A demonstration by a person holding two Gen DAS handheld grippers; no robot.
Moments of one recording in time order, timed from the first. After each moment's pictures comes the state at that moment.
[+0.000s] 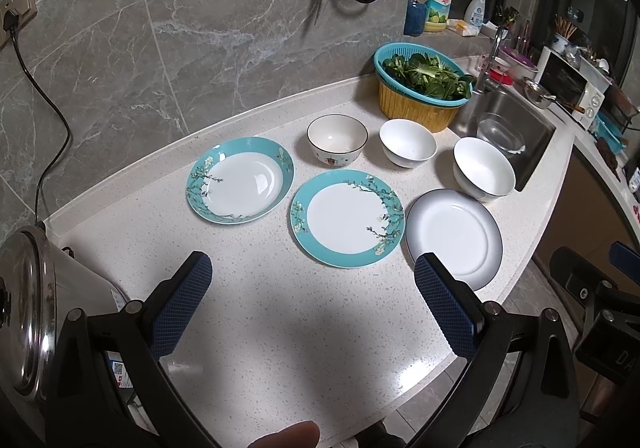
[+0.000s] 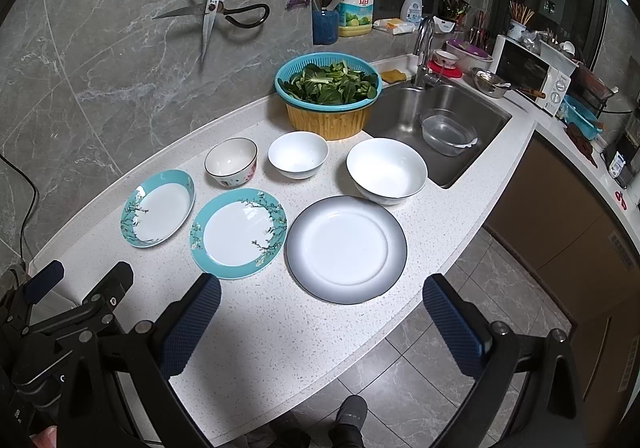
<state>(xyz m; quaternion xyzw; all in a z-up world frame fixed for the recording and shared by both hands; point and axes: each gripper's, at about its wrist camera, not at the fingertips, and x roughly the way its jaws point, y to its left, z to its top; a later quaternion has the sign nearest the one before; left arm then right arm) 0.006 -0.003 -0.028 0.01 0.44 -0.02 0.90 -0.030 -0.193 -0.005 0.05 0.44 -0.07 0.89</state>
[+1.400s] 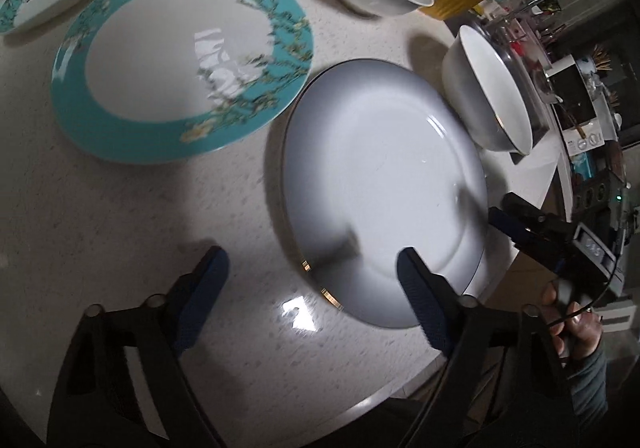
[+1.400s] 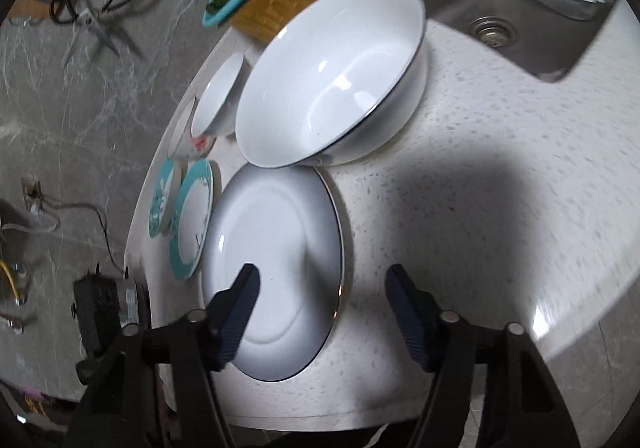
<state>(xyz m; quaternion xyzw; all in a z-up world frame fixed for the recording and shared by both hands) 0.125 -0.163 -0.290 -0.20 0.60 -0.07 0.77 0.145 -0.452 -0.256 0.26 0.56 0.23 0.75</state>
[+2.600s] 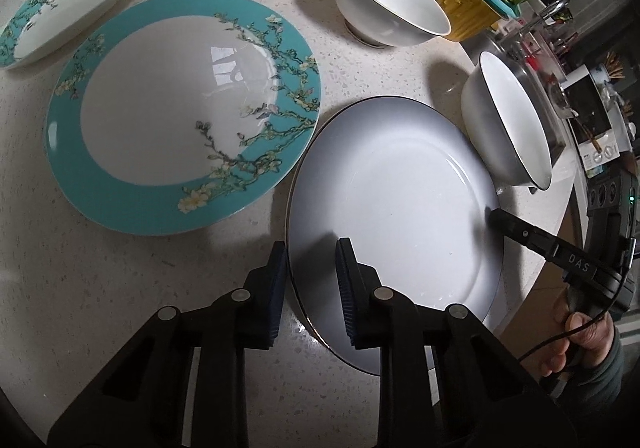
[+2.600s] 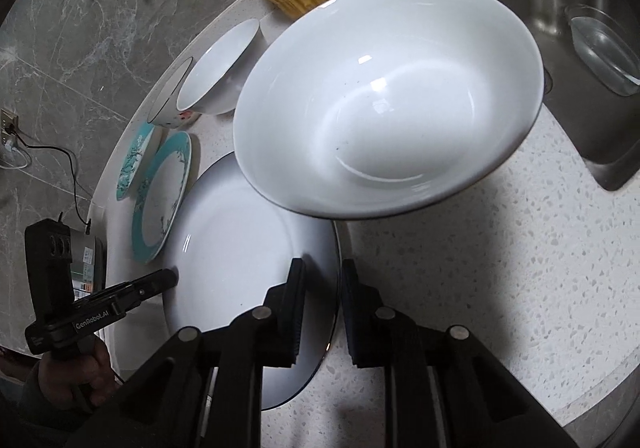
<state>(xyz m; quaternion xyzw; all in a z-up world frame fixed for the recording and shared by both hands) 0.150 -0.135 -0.277 -0.18 0.59 -0.03 0.79 0.181 -0.427 -0.254 0.14 0.57 0.24 0.77</state>
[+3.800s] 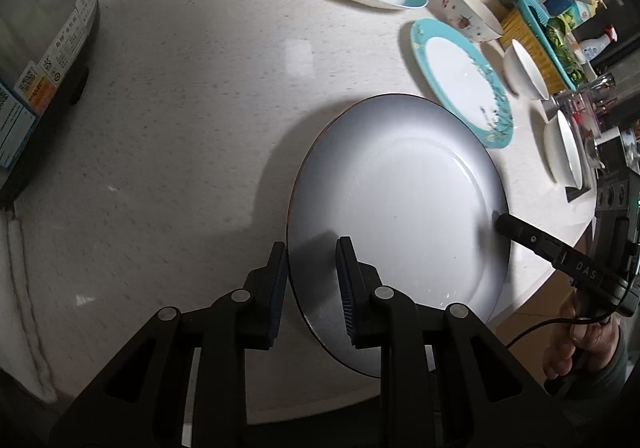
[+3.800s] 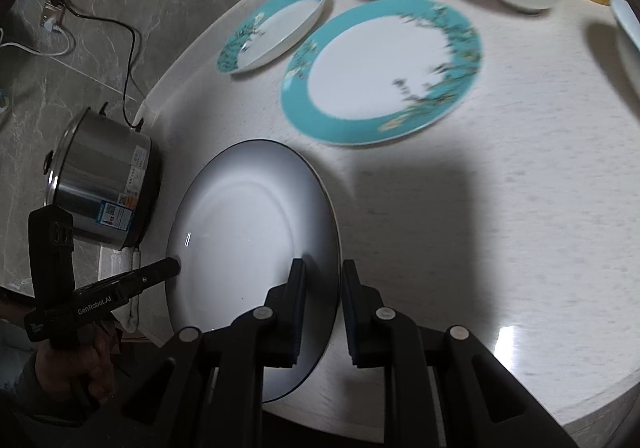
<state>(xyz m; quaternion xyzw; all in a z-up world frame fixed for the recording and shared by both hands) -0.056 0.115 -0.256 -0.24 0.59 0.06 0.77 0.075 -0.186 -0.230 0.07 0.60 0.34 0.72</state>
